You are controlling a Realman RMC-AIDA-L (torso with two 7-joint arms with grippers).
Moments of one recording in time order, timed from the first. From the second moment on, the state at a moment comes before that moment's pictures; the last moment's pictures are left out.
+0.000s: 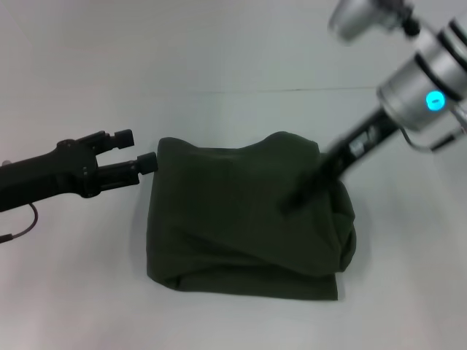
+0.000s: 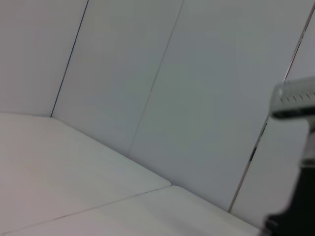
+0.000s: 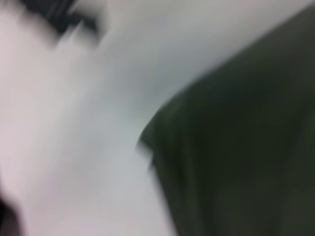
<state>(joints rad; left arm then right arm) -0.55 -2.01 0.50 0.57 1.92 1.64 -1.44 1.08 2.00 -0.89 -0.72 -2.55 -1.69 2.25</state>
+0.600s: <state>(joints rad) -0.57 -2.01 0.50 0.57 1.92 1.64 -1.45 1.09 2.01 -0.99 -0.63 -2.64 -1.26 2.58</state>
